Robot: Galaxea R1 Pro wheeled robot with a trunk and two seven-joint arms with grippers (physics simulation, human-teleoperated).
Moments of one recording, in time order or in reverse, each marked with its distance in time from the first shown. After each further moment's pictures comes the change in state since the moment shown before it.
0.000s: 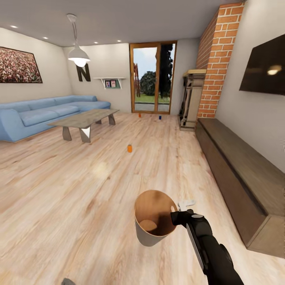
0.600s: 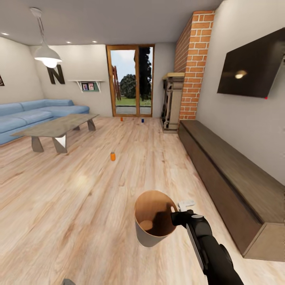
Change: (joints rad) left arm 0.000 0.000 0.000 0.001 0.000 0.000 0.000; right arm 0.000 0.000 0.000 0.006 0.000 0.000 -0.001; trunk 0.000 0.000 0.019
